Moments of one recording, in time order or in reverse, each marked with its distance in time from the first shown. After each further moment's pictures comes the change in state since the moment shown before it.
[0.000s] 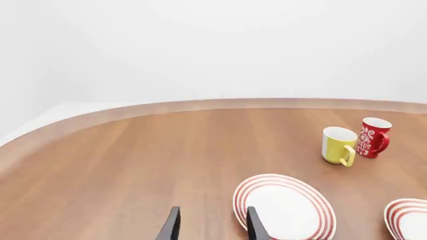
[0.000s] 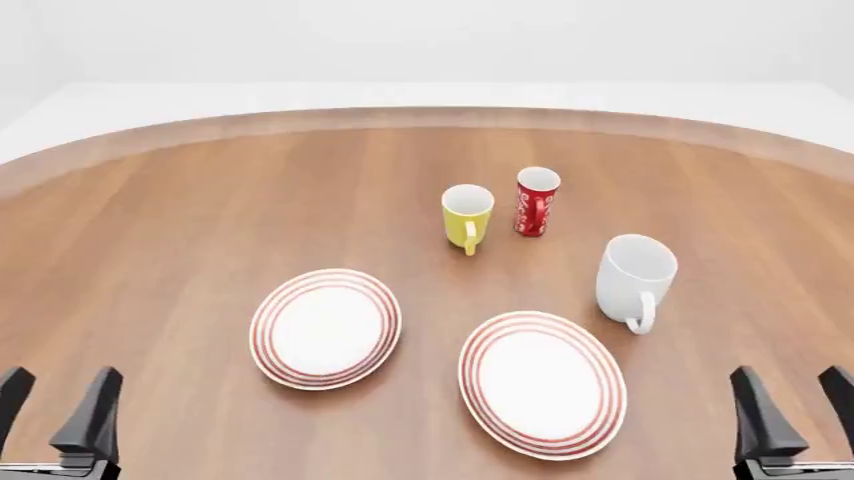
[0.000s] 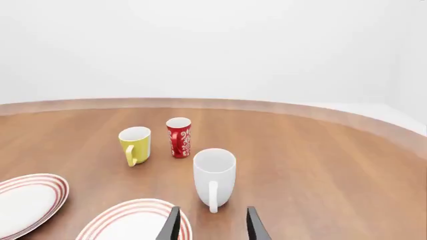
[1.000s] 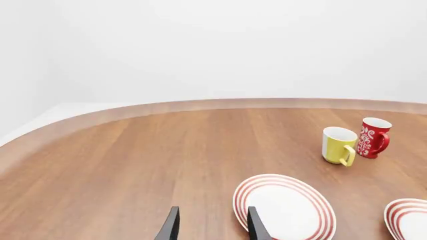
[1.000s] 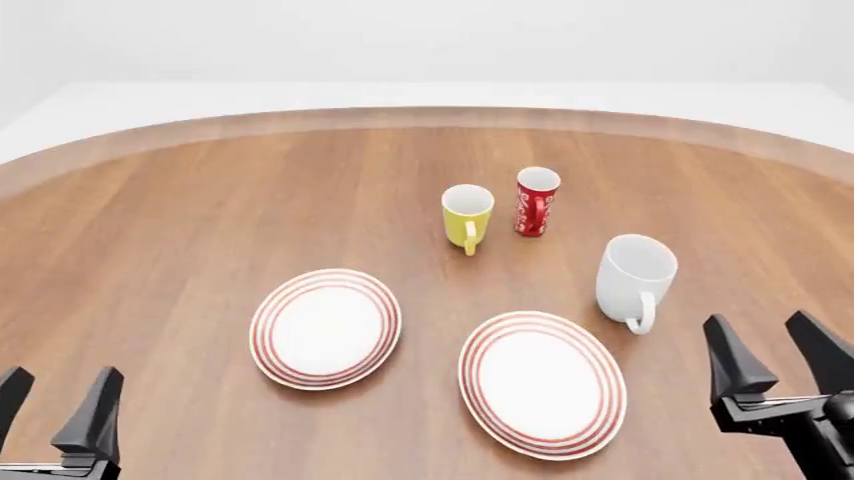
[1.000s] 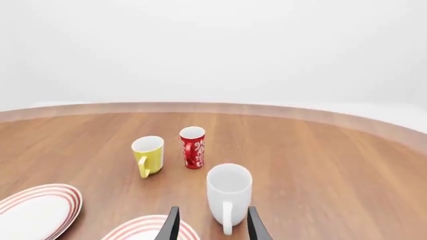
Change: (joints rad) left arm 0.000 0.000 0.000 0.000 0.000; right arm 0.062 0.417 -0.066 -0.339 0.024
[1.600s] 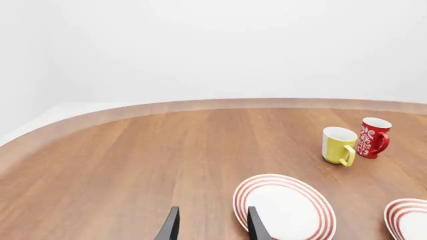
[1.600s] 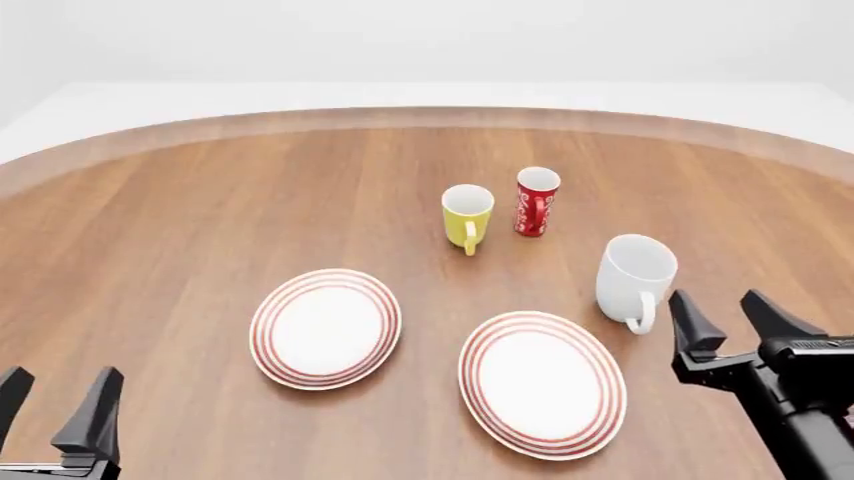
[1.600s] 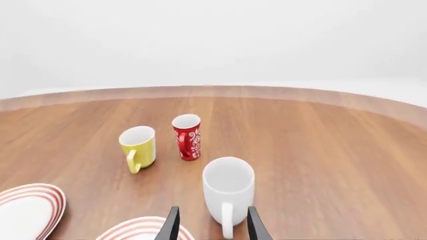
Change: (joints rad) left arm 0.000 0.000 0.000 0.000 0.000; right arm -0.018 0.507 -0.014 -0.410 0.027
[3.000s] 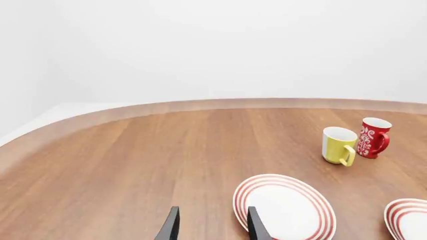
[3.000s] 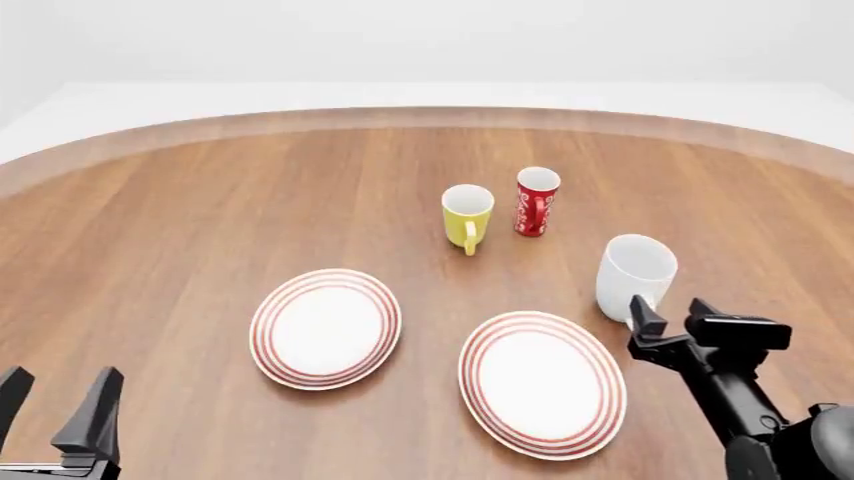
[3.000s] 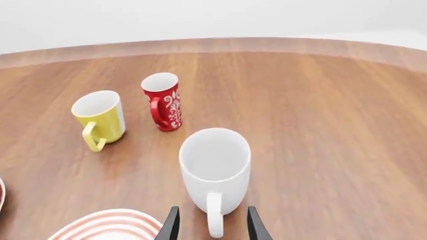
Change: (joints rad) left arm 0.000 0.000 0.000 0.000 0.000; right arm -0.046 0.740 -0.117 -0.457 0.011
